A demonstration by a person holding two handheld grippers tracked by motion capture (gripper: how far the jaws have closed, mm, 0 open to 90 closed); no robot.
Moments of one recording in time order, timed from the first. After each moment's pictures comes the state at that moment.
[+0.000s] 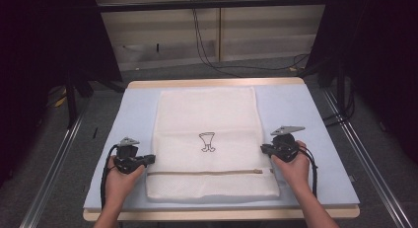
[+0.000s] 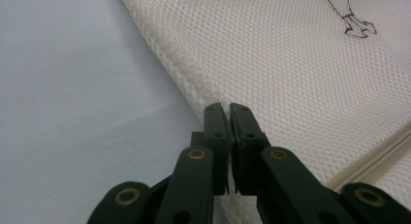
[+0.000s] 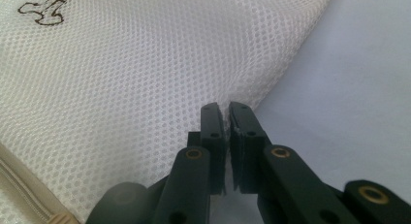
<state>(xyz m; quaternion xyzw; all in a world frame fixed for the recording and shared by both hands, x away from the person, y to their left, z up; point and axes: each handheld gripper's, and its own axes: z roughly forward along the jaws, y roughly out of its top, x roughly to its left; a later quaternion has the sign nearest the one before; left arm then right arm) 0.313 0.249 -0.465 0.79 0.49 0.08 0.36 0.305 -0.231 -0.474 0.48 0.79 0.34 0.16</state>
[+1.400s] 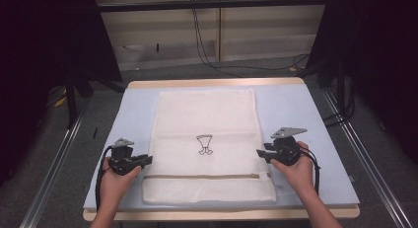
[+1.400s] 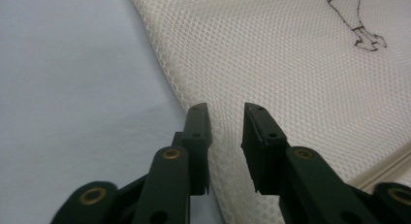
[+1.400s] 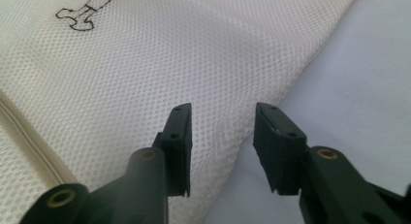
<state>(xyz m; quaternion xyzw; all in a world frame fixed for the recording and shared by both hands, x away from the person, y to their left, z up) 0.311 0.260 -0.462 0.77 0.50 0.08 0.37 0.288 -0.227 -0.457 0.45 0.80 0.36 0.16</state>
